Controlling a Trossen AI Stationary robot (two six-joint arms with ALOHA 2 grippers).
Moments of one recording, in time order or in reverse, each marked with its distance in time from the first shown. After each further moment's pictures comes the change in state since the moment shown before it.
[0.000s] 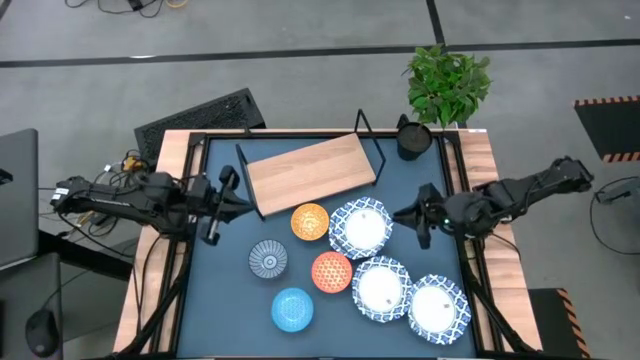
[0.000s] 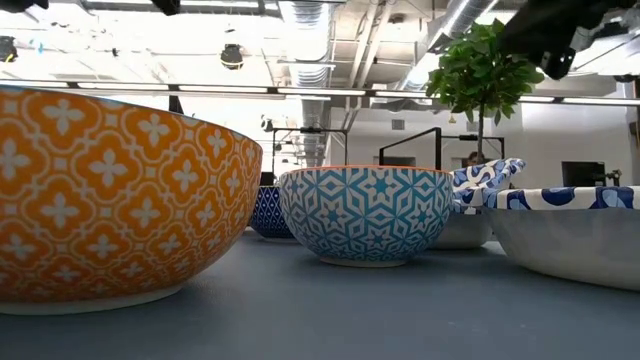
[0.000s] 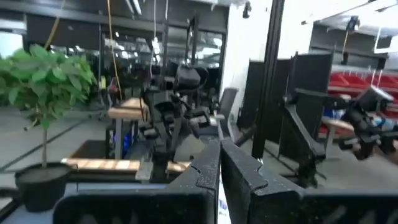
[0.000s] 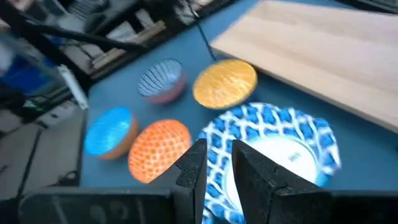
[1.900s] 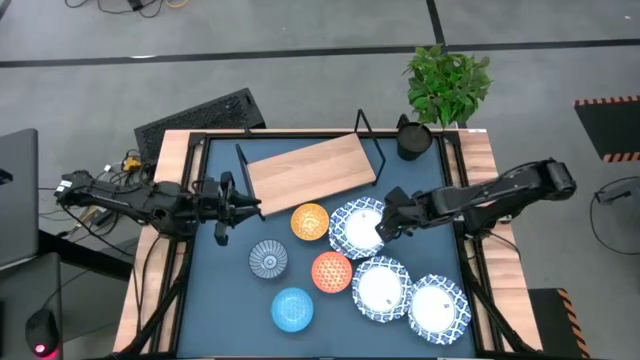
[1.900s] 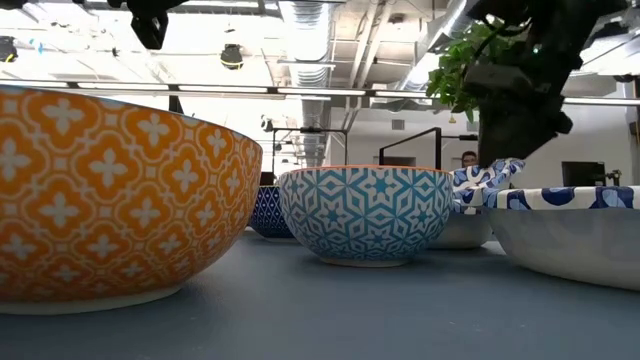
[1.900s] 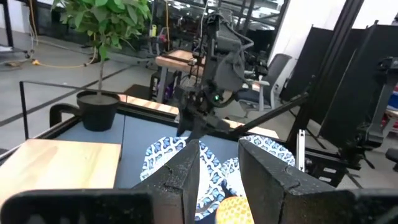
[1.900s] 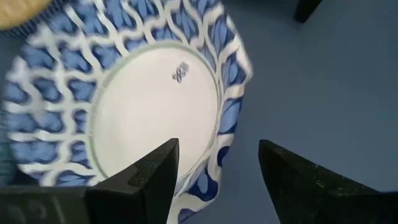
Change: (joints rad) left arm -0.111 -0.011 0.000 -0.219 -0.315 -0.101; right arm -0.189 0.547 0.116 -0.276 -0.068 0.296
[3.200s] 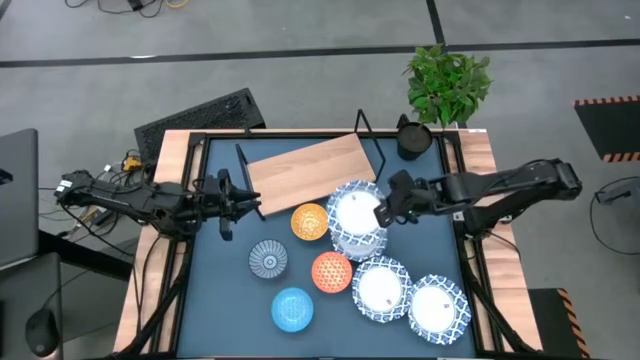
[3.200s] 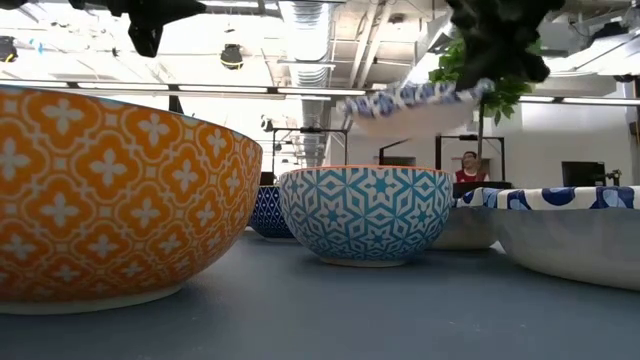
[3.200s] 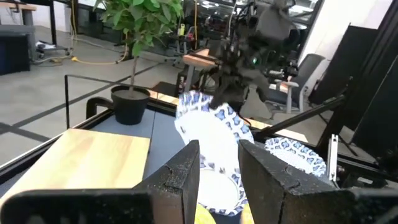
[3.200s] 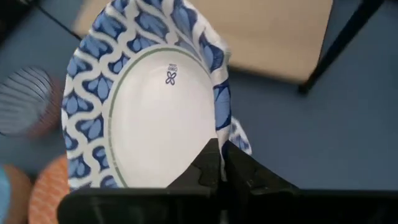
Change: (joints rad) left arm 0.000 0.000 0.000 -0.040 -0.123 -0.013; right arm -0.014 -0.096 0.229 -0.075 0.099 0.008
